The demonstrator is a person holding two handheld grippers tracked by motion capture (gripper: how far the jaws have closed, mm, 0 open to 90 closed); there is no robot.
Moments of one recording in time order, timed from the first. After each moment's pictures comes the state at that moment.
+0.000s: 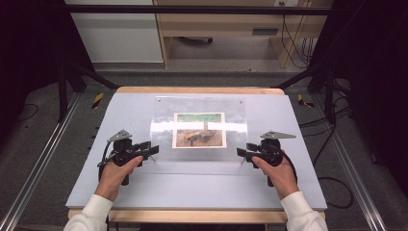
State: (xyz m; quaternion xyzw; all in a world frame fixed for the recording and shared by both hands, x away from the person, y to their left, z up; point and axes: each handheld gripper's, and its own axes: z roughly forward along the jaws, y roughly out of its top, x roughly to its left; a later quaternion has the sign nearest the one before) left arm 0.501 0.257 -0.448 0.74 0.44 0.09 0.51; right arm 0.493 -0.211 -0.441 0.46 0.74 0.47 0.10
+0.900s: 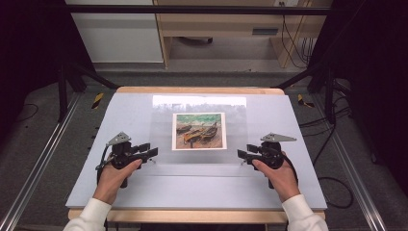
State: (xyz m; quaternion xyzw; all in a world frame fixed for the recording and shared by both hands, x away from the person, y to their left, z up) left arm 0.491 0.257 -0.447 0.74 0.43 0.10 0.51; right arm 0.484 -0.210 -0.440 0.45 0.75 0.47 0.12
